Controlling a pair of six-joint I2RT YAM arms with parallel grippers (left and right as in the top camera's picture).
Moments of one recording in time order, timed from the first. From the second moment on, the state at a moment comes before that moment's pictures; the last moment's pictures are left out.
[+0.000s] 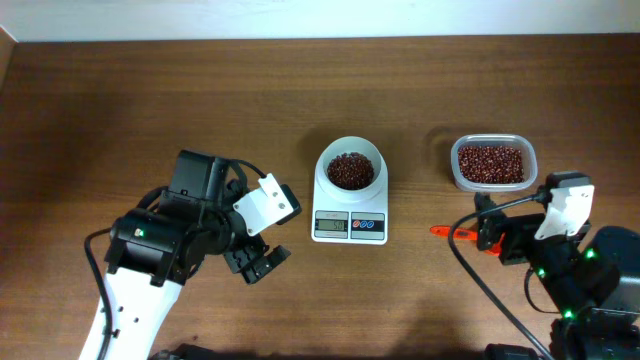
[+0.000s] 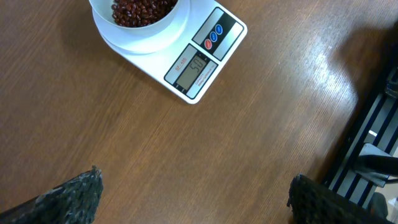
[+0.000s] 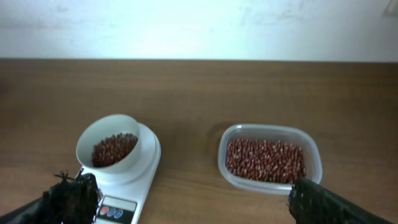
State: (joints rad) left arm -0.27 1.13 1.18 -1.19 0.36 0.67; right arm -0.12 0.58 0.80 -0.64 -0.29 -0.01
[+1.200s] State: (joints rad) left arm -0.27 1.13 1.18 -1.19 0.36 0.67; right arm -0.12 0.01 0.15 -0.13 -0.20 0.01
